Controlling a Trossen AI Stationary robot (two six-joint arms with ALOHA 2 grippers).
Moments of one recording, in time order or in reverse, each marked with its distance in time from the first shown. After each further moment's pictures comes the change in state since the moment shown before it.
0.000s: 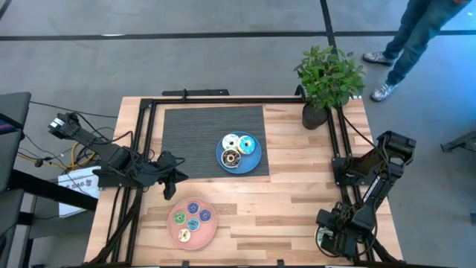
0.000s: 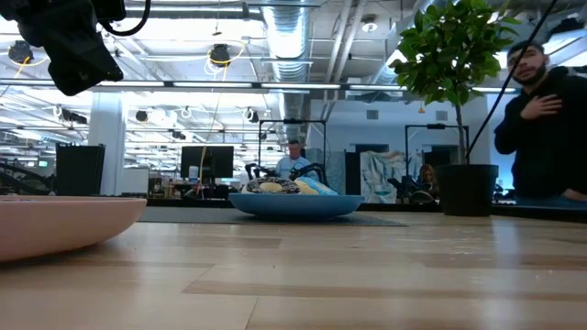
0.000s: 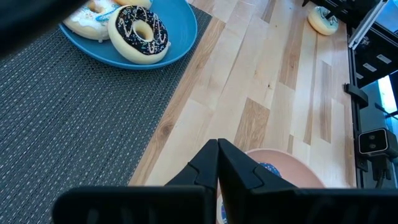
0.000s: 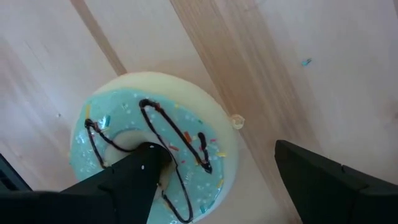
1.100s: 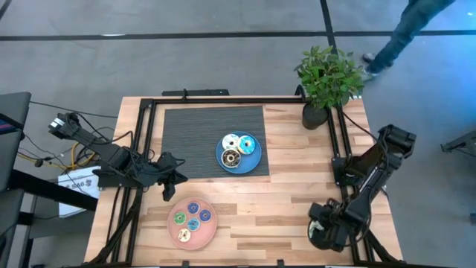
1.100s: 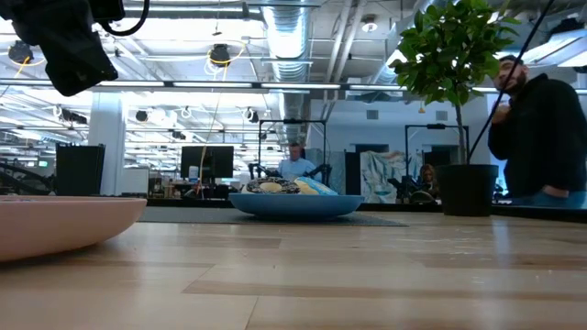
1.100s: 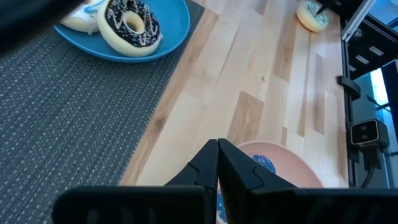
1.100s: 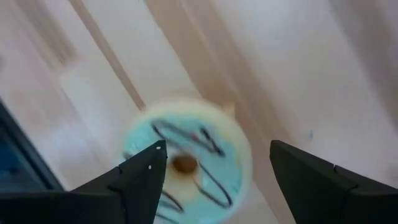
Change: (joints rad) left arm 0.000 0.000 0.000 0.000 0.035 0.001; right arm -0.124 -0.071 0.005 0.021 0.093 -0.060
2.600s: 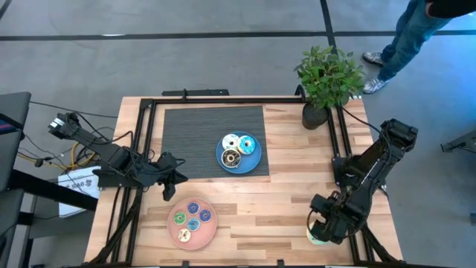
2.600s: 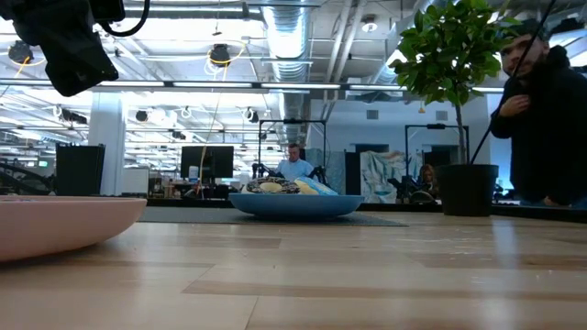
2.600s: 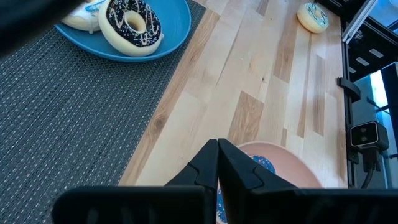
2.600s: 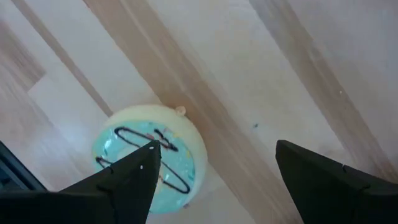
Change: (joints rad) left arm 0.000 0.000 0.000 0.000 0.002 -0.008; right arm -0.042 -0.089 0.002 -0.150 -0.049 0.035
